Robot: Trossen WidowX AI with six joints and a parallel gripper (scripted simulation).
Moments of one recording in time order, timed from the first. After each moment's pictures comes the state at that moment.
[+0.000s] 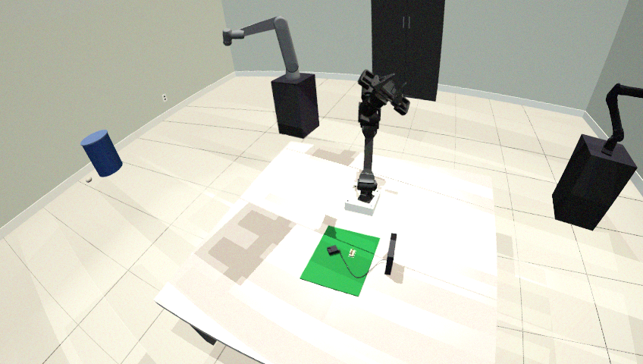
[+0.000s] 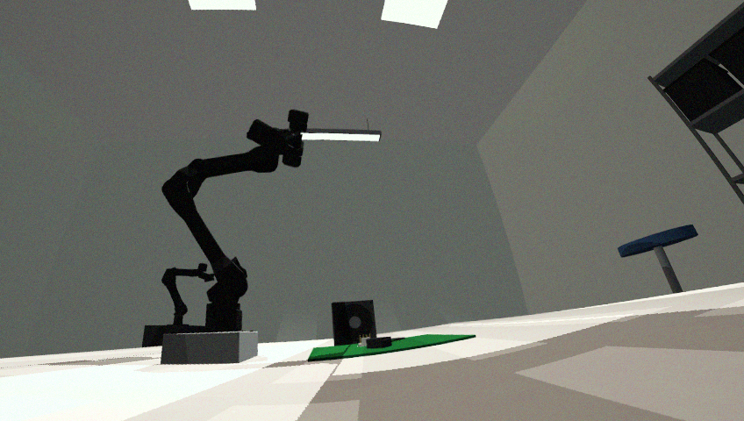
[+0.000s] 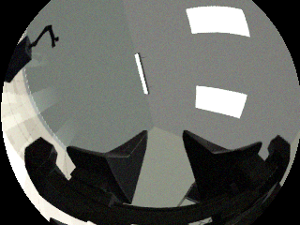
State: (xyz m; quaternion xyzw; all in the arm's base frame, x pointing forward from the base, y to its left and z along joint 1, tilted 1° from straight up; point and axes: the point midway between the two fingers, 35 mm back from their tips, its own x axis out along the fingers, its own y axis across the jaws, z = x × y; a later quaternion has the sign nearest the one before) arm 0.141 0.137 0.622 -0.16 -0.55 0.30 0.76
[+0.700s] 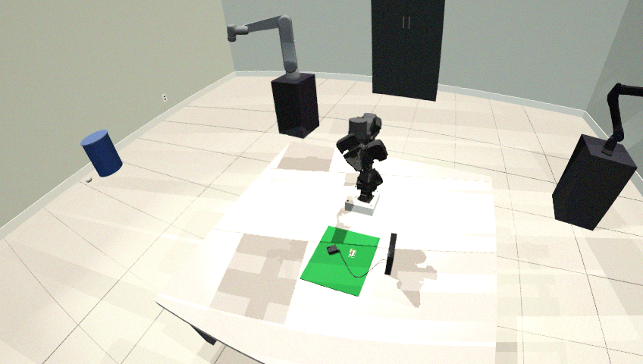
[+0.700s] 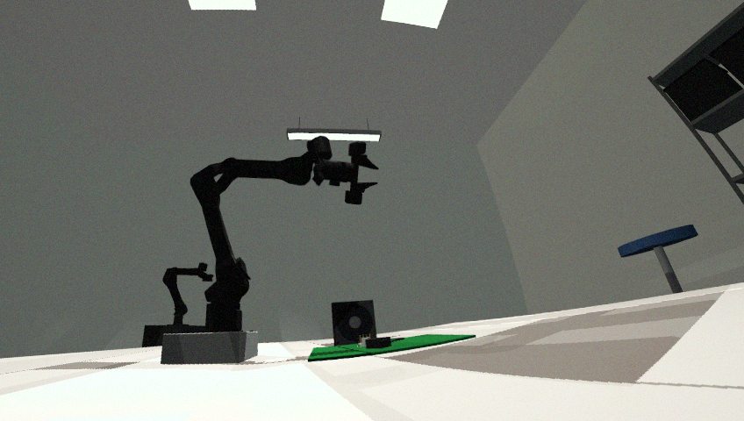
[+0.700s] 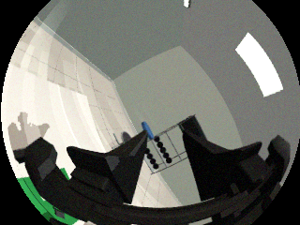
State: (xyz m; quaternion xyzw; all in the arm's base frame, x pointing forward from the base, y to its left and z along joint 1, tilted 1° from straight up) arm 0.357 0.131 0.438 -0.47 -0.19 0.20 0.84
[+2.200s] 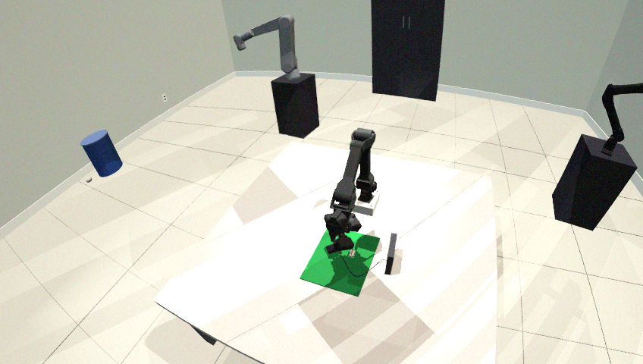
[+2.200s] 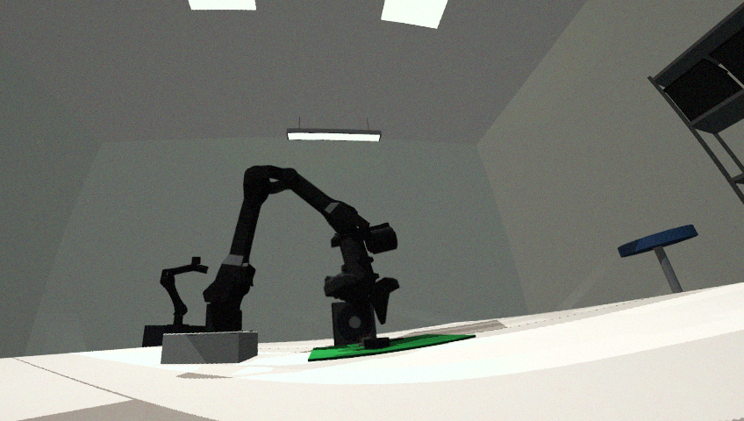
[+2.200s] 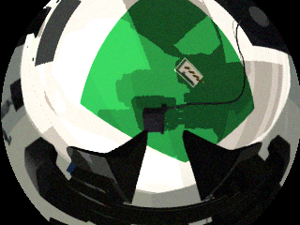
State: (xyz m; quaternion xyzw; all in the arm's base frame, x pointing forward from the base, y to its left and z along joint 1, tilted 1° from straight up) arm 0.318 0.011 0.032 -0.74 0.27 0.57 0.23
